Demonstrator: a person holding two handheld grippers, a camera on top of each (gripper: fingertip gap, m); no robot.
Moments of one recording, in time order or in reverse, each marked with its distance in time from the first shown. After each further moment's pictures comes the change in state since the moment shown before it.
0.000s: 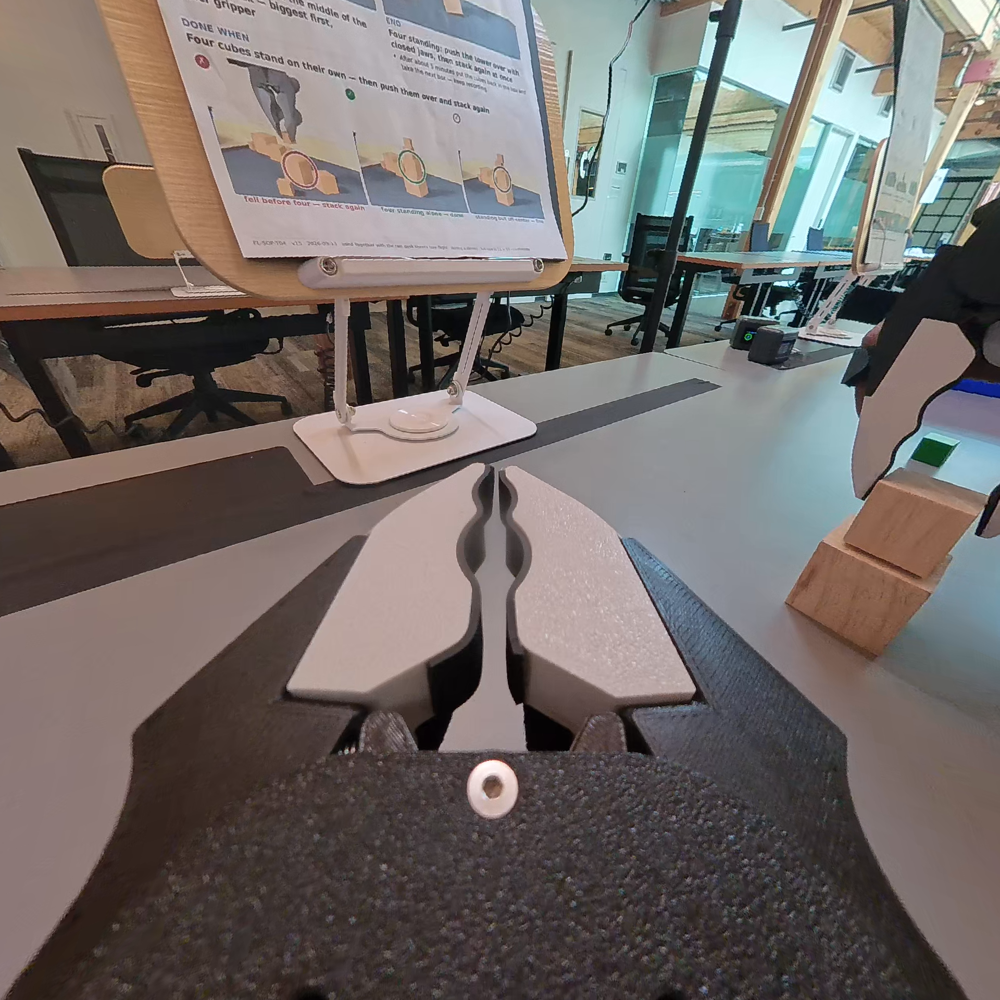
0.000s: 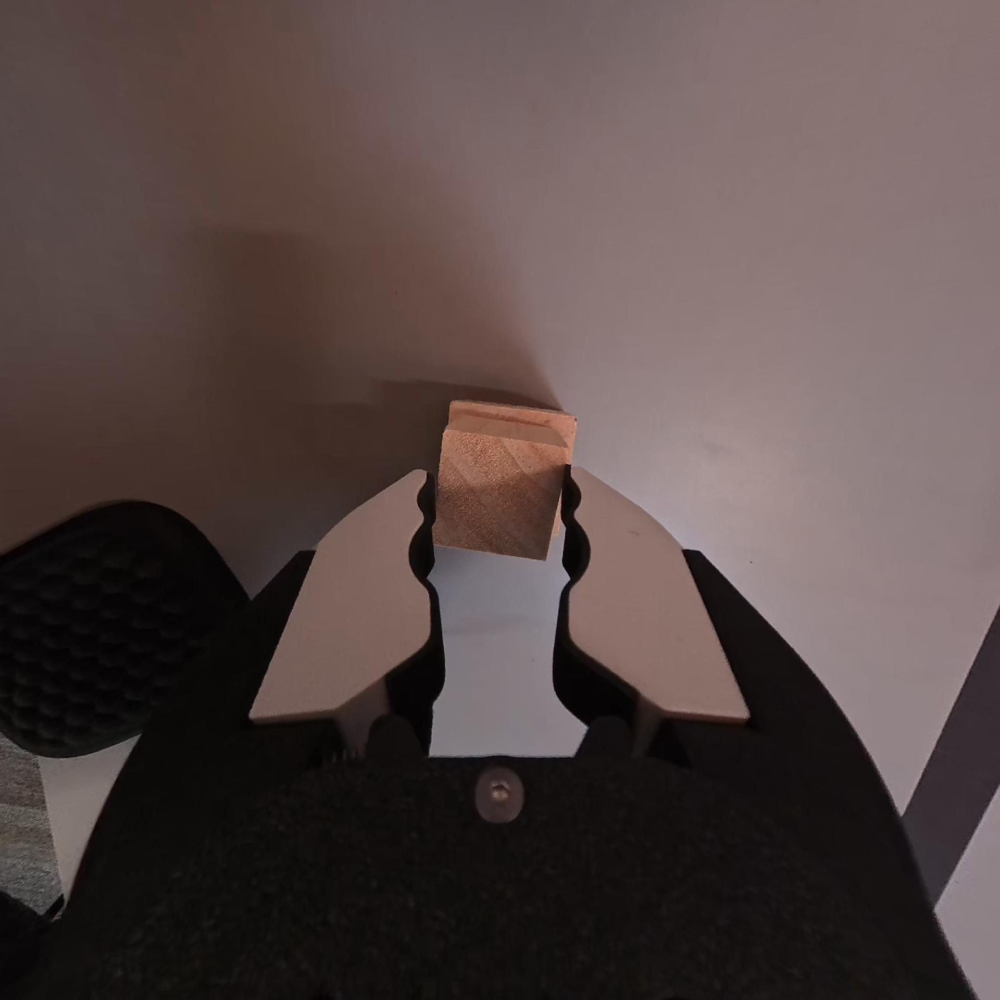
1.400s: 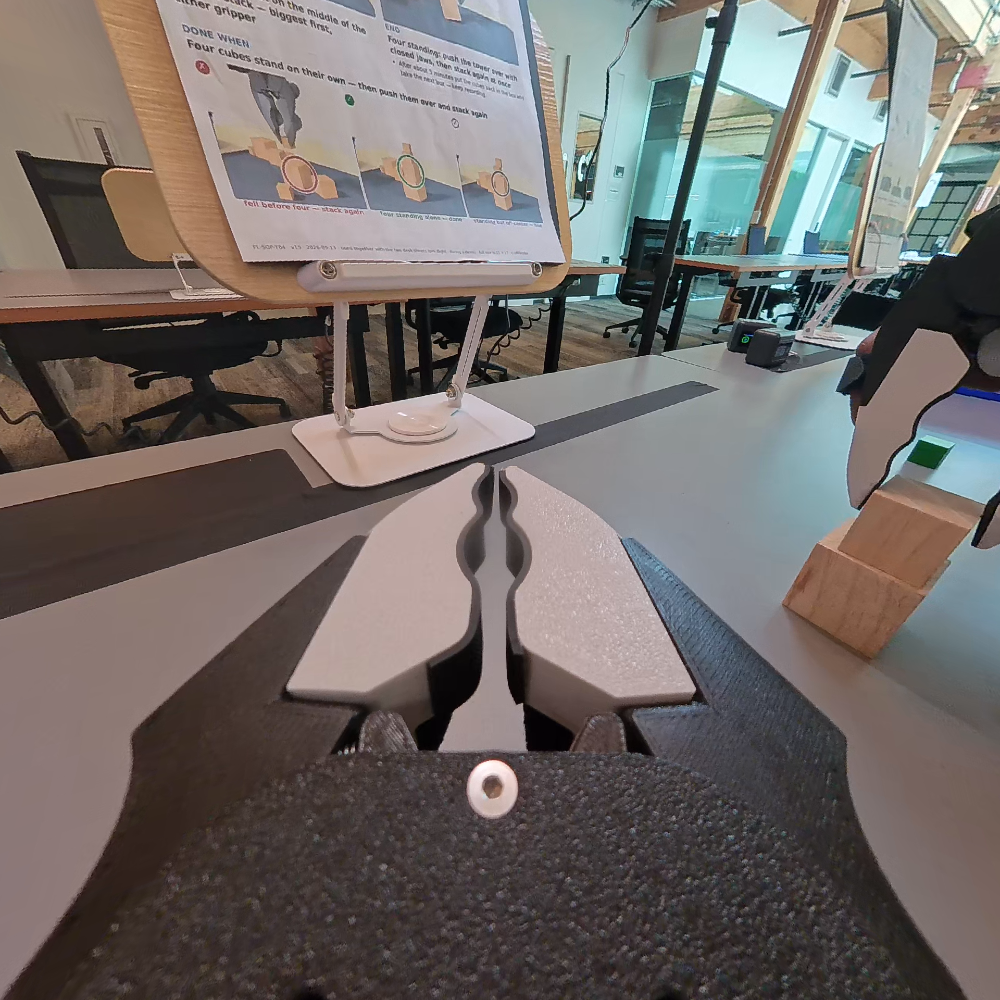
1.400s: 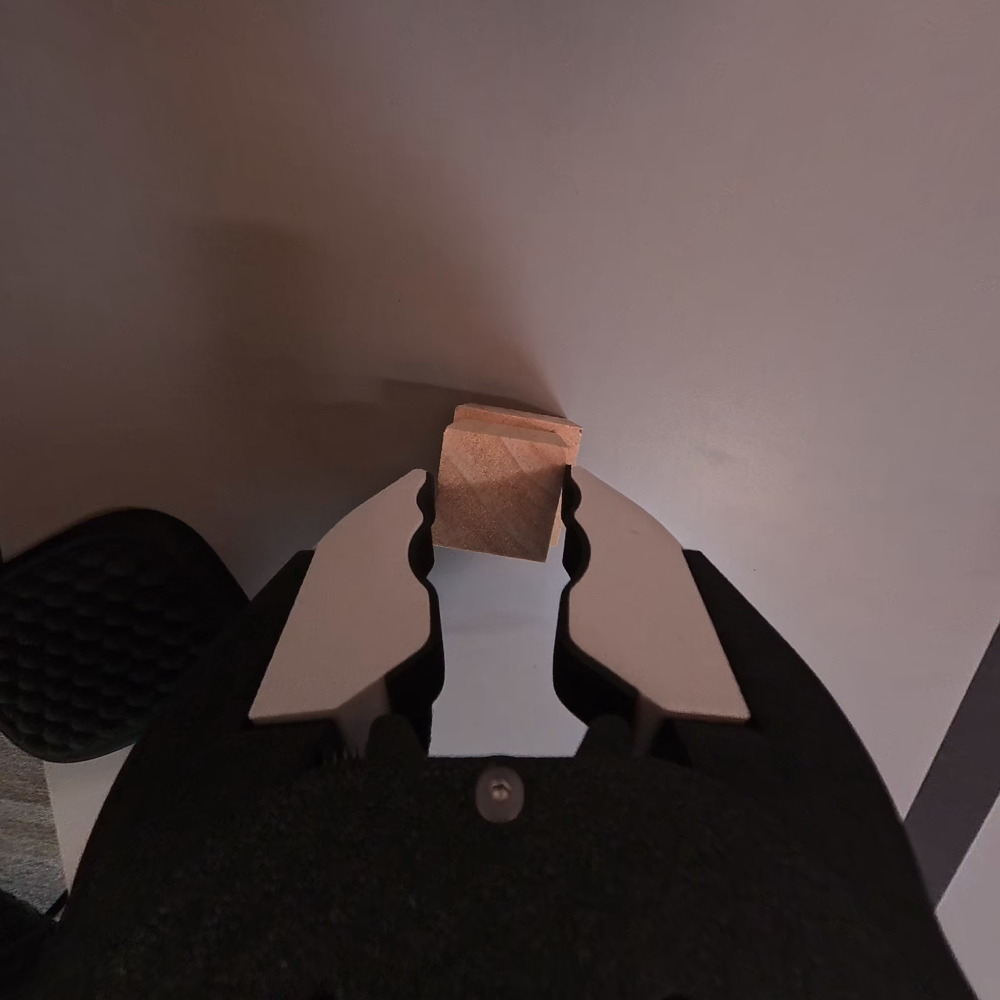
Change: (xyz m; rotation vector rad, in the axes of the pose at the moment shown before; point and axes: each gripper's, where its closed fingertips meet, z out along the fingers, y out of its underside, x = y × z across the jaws) left arm 0.000 -0.001 0.000 0.005 0.004 -0.001; right arm -0.003 -0.003 0.003 -0.009 -0.001 0.001
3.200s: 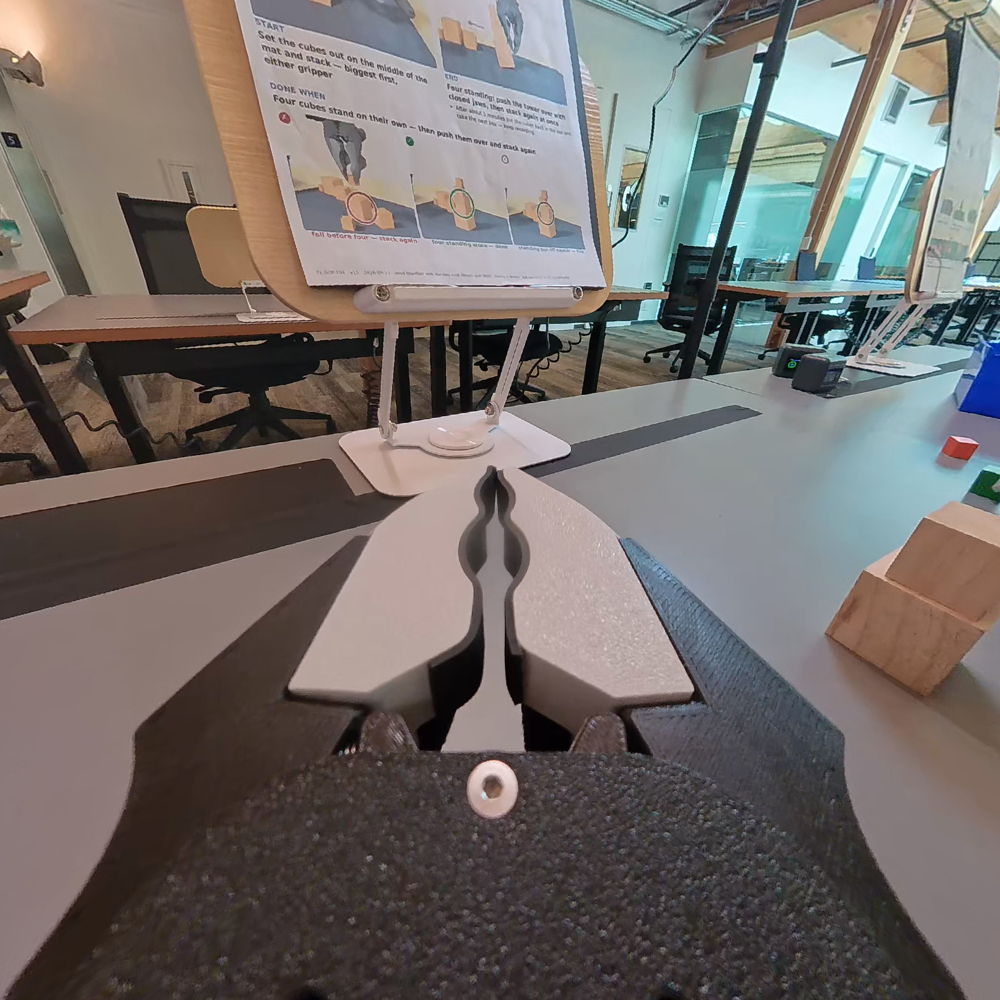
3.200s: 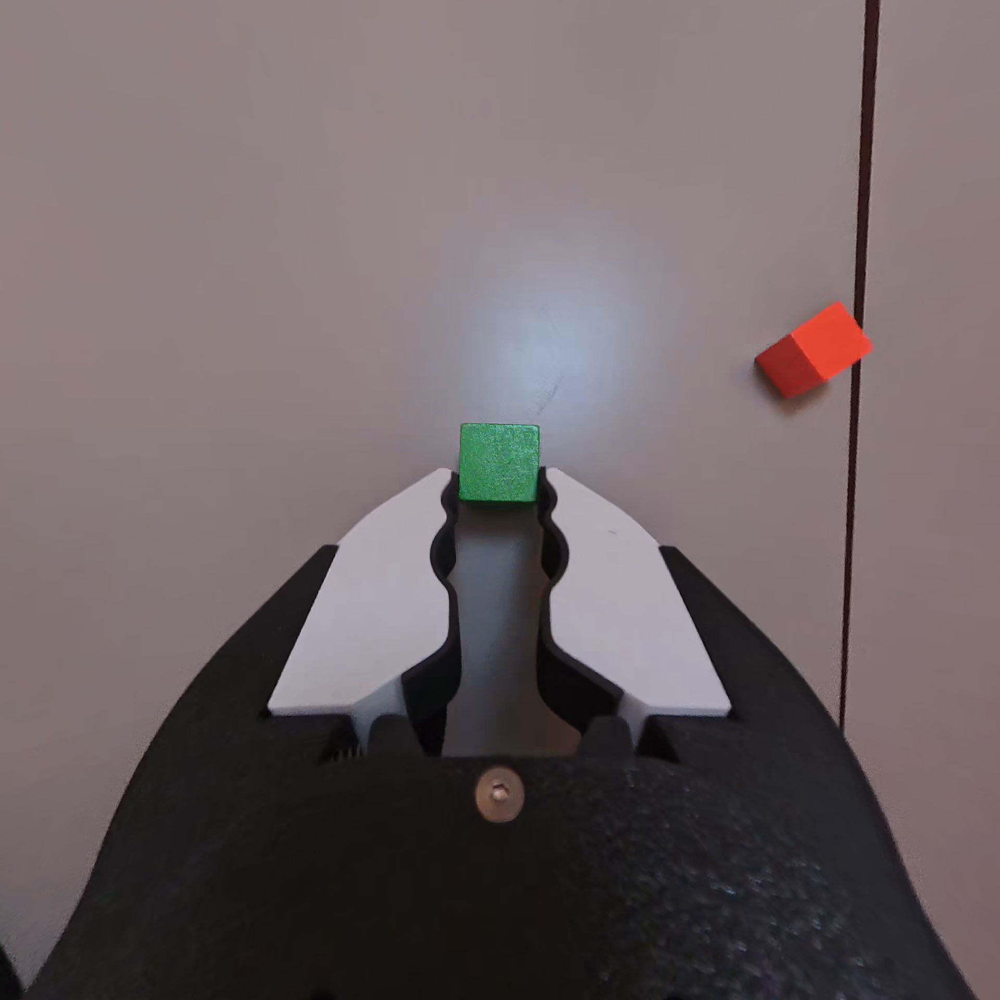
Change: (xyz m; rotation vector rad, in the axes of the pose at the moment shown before) left arm -0.013 -0.005 -0.006 0.049 -0.089 0.010; right arm -0.005 0.346 -0.050 0.287 0.770 1.441
